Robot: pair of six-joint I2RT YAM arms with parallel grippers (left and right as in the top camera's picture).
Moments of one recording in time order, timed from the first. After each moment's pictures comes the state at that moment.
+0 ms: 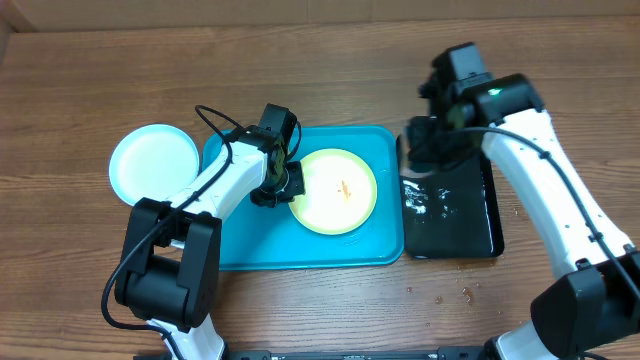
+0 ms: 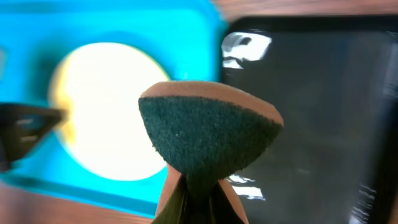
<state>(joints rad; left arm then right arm) -0.32 1.88 1.21 -0.79 0.11 -0.47 0.32 1.73 1.59 -1.17 -0.19 0.28</state>
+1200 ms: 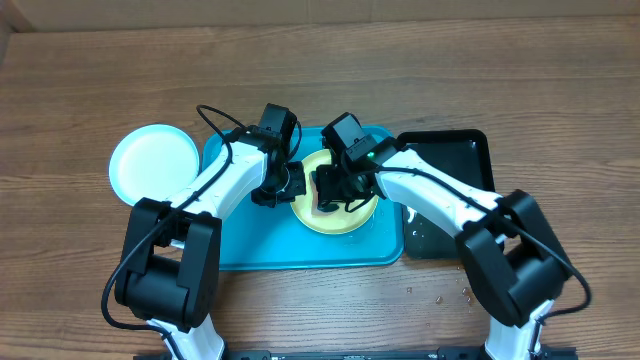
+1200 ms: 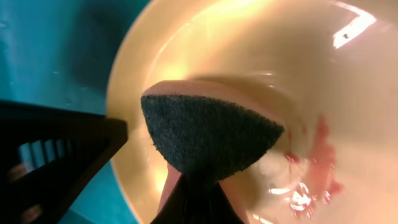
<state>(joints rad) -0.32 1.88 1.21 -0.79 0.12 -0.44 0.64 1.97 1.33 -0.57 -0.29 0.56</state>
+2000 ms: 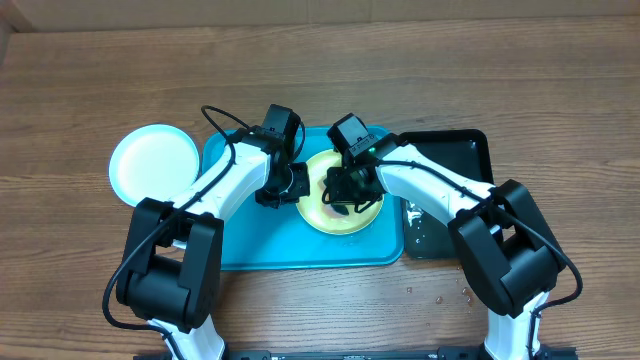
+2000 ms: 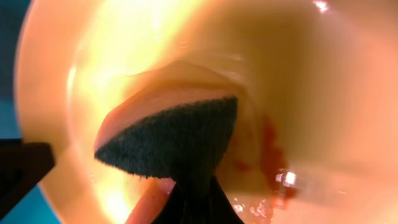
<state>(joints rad) -0.33 1.88 1.21 -0.78 0.15 -0.44 0.61 2.02 1.35 -0.68 -0.20 0.54</state>
